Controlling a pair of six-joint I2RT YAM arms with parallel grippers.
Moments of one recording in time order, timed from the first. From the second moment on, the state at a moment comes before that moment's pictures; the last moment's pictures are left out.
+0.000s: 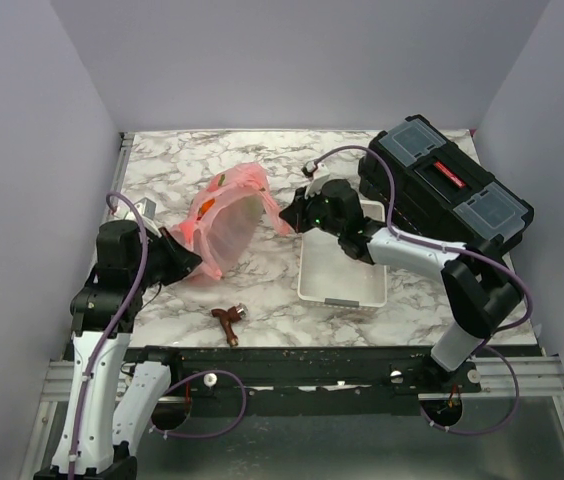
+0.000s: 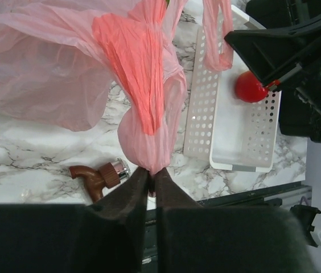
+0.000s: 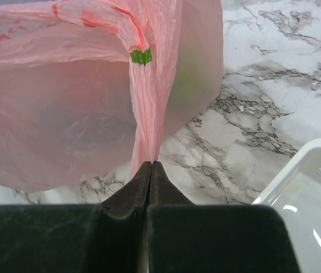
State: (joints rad) left arm -0.07 0.67 0.95 -0.89 0.33 -0.57; right arm 0.70 1.68 1.02 0.35 -0.13 0.32
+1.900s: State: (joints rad) left arm -0.07 0.65 1.16 -0.93 0.05 -0.51; right arm 0.66 2.09 2.15 -0.03 0.38 0.17
